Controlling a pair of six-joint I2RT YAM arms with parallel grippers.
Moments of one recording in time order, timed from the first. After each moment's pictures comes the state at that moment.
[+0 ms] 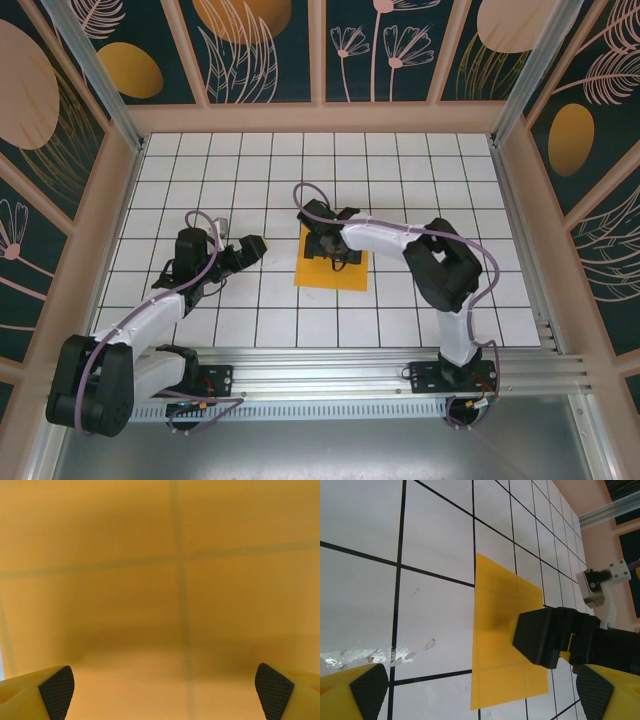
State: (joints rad) left arm -0.22 1.12 0.39 0.14 0.49 -0.75; right arm 0.84 1.99 1.38 -0.70 0.22 0.87
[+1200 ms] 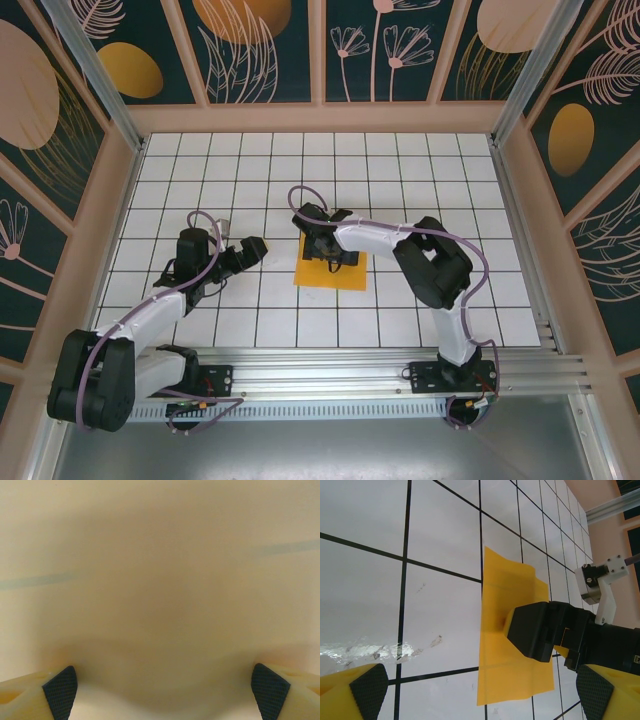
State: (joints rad) left arm -0.22 1.14 0.39 0.14 0.49 -0.74; right arm 0.84 2.04 1.39 -0.69 0.24 0.90
